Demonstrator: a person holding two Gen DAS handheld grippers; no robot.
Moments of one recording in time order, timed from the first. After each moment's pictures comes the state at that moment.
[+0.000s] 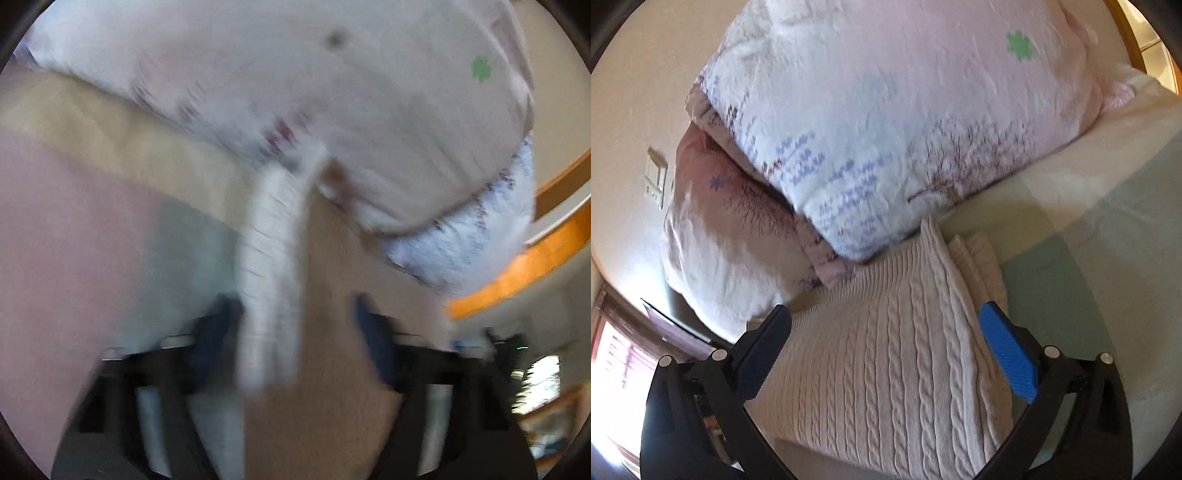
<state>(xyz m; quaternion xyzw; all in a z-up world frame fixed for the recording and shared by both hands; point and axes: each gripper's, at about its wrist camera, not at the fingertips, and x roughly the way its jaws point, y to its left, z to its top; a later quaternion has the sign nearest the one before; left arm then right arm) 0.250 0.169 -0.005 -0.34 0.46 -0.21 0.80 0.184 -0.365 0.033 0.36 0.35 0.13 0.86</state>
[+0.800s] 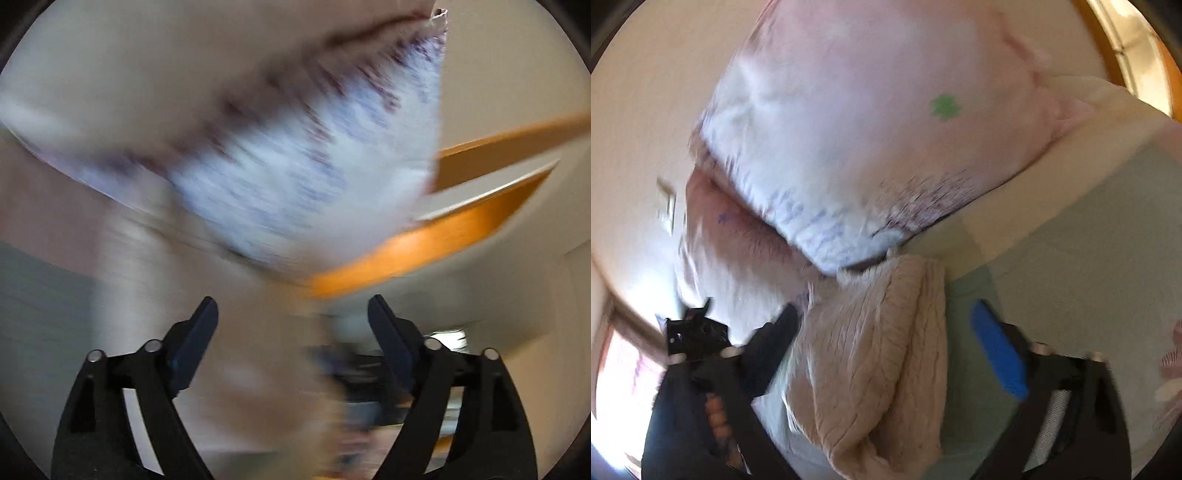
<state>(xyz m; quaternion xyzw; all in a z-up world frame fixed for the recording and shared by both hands) 0.254 -0.023 0.050 -0.36 0.42 -0.36 0.75 0.186 -0.413 0.049 0.35 0.37 0.14 0.85</state>
